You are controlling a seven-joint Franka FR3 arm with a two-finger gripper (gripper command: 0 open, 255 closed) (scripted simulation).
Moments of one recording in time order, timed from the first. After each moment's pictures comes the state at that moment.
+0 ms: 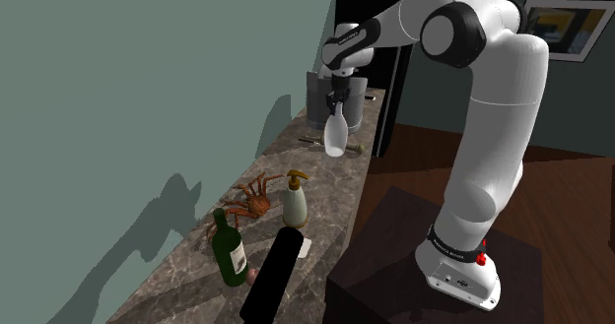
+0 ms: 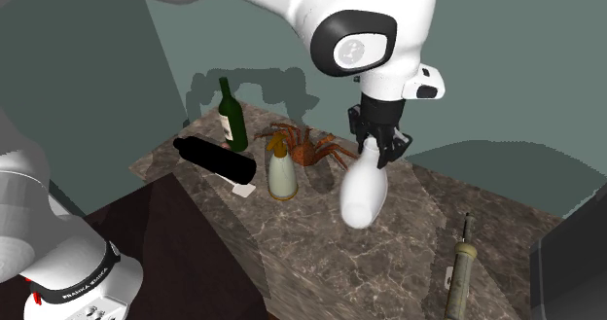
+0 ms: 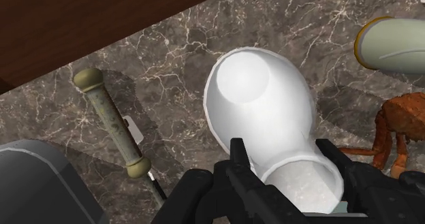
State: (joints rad) arm -0.17 0.20 -0.29 -1.89 0.08 2.13 -0.40
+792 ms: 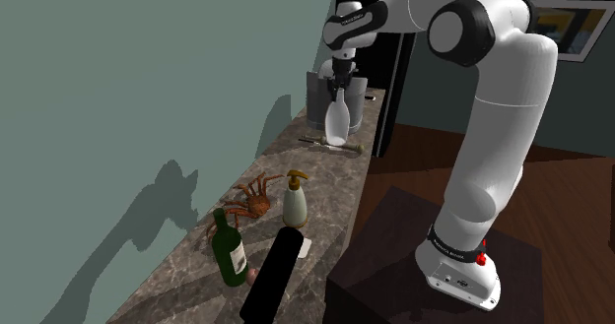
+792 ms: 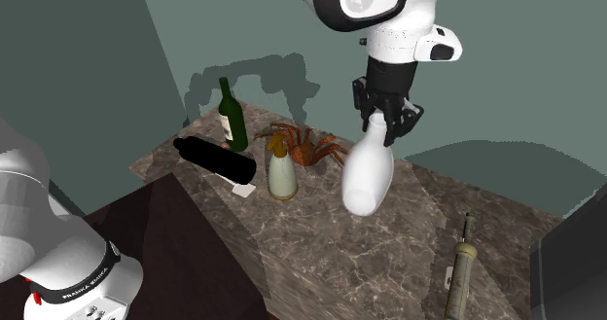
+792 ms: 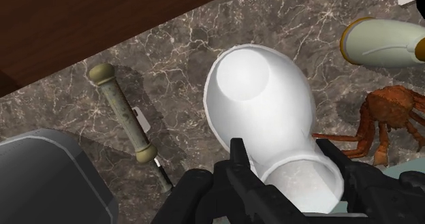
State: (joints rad) arm -0.17 0.15 -0.30 -1.78 0.06 1.98 -0.39
